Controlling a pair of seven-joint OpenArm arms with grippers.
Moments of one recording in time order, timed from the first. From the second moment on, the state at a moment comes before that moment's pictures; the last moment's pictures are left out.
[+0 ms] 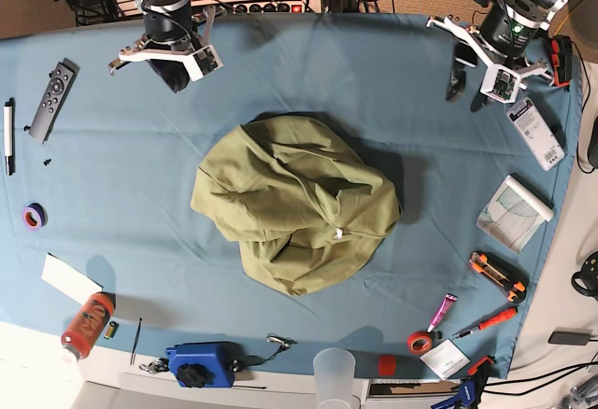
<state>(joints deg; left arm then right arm) 41.1 -12.0 -16.8 130.5 -18.6 -23.5 31.5 -39.7 24.1 -15.6 129.4 -34.6 -1.4 -47.0</state>
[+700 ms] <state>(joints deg) 38.9 -12.0 -16.8 130.5 -18.4 -24.6 29.7 -21.8 23.8 -15.7 119.3 -18.8 8.3 -43.6</state>
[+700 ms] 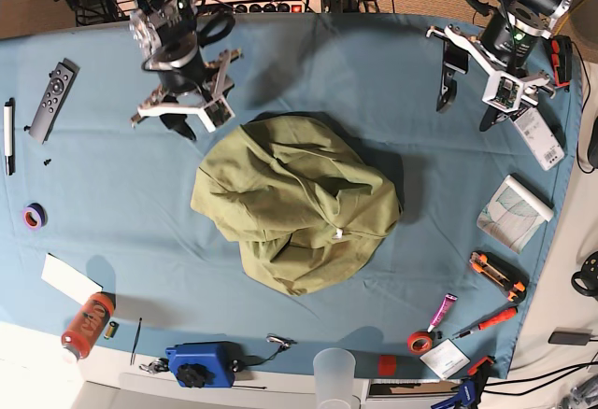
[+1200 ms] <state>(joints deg) 38.8 -10.4 -16.8 130.5 -21.8 -24.6 29.7 -15.2 23.8 -15.8 115.7 -9.3 14.2 -41.5</state>
